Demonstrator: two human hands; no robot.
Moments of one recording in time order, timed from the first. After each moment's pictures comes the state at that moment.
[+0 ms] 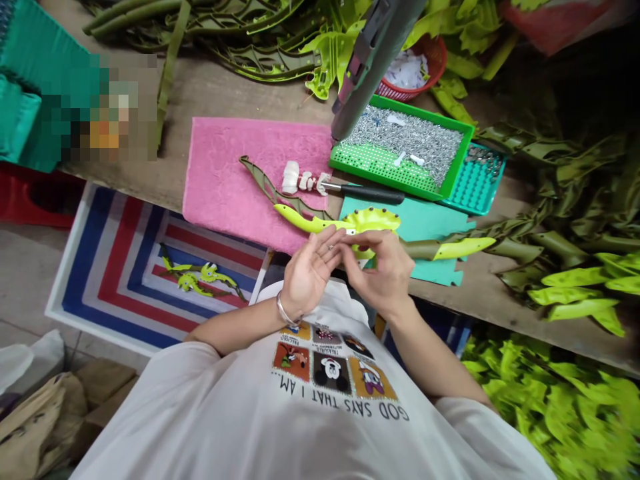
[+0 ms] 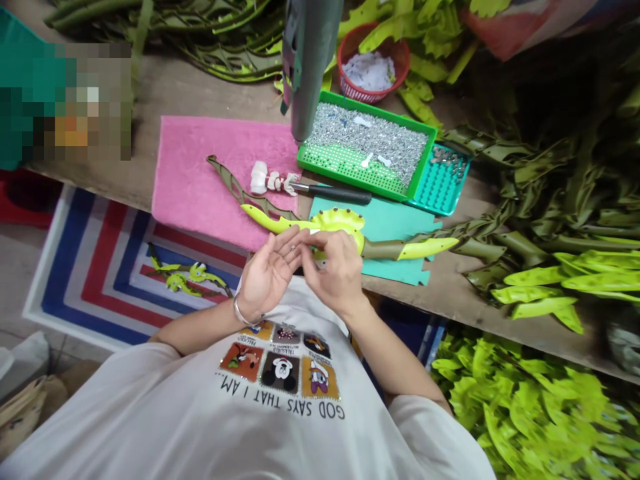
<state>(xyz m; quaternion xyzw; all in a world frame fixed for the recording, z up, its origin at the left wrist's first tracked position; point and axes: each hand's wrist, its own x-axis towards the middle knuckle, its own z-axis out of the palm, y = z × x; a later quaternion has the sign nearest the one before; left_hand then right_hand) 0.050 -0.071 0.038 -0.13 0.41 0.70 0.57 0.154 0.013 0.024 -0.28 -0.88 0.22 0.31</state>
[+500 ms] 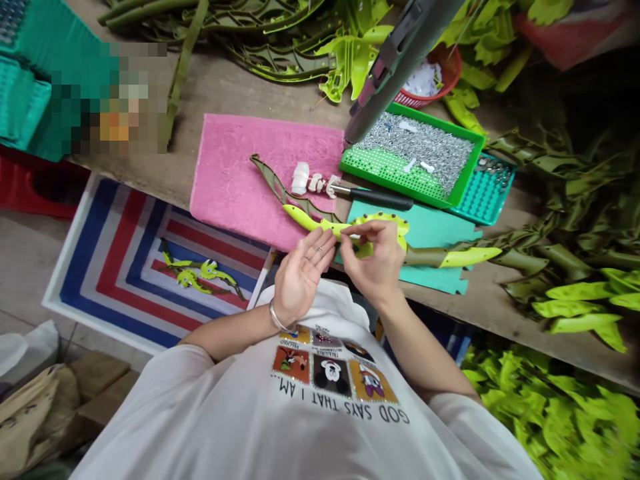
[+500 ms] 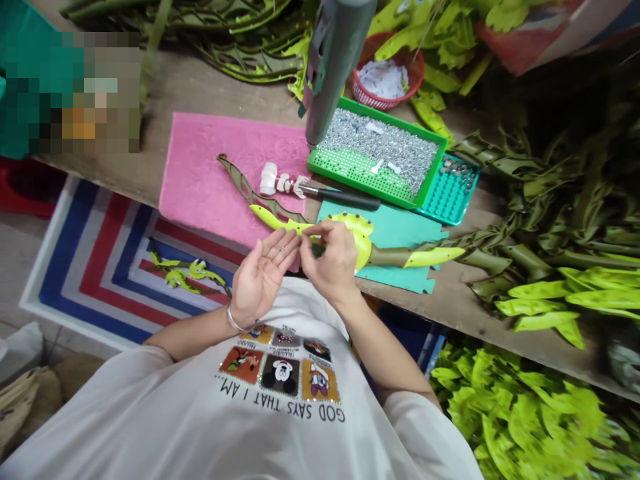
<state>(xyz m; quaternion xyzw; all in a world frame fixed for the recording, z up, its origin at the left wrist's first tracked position) 0.043 -0.088 0.039 -0.18 0.38 0.75 0.51 0.128 0.012 0.008 -0.31 -0.86 0.23 0.34</state>
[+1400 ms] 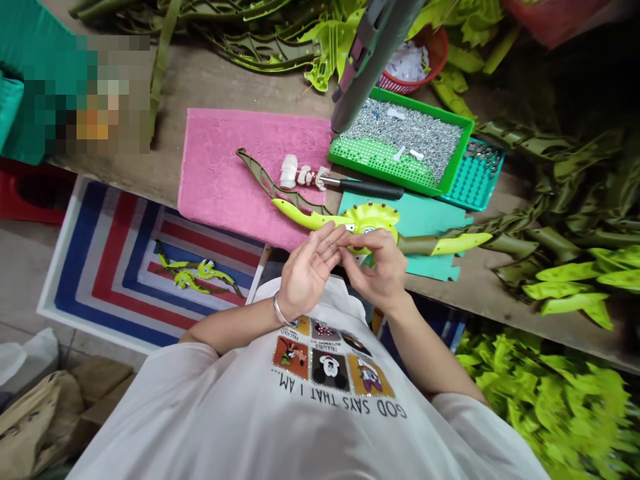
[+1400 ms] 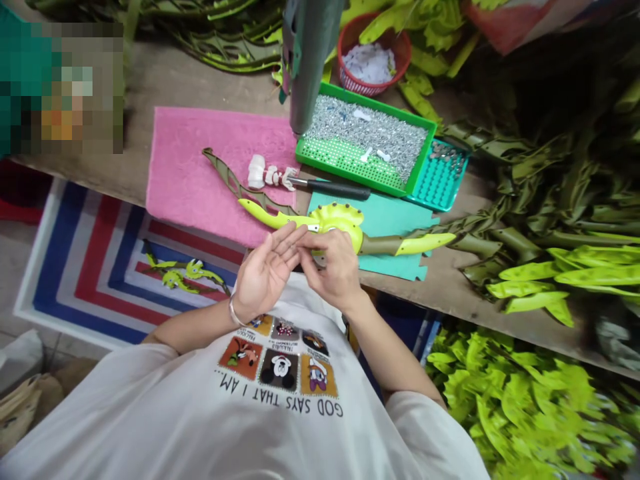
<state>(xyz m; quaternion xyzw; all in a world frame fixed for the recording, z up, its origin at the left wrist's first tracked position) 0.052 -0.077 0.046 -0.15 0.37 0.72 0.57 0.161 0.017 0.015 -0.19 -0.88 0.23 0.36</state>
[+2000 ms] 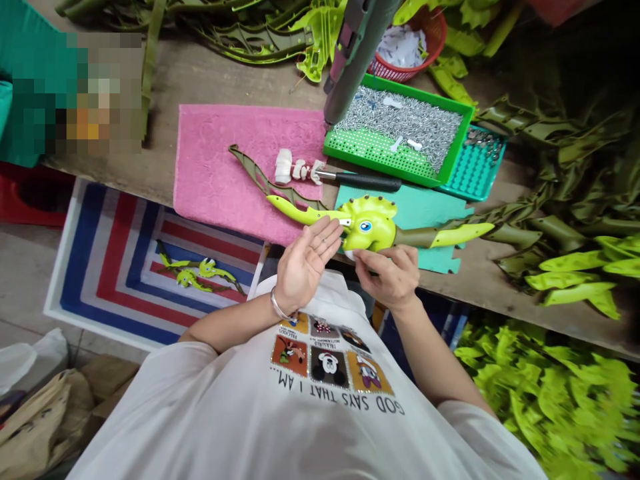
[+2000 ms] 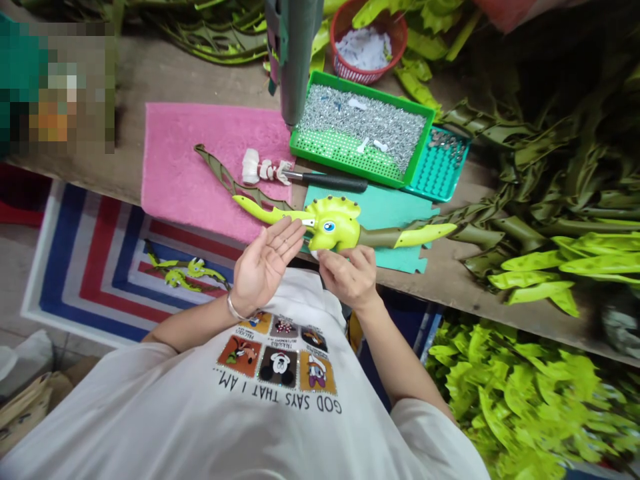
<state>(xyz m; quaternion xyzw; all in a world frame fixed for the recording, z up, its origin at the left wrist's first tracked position) 0.053 -0.076 0.039 -0.14 0.39 0.71 0.57 0.216 0.022 -0.028 -0.18 -0.92 0.09 0.33</state>
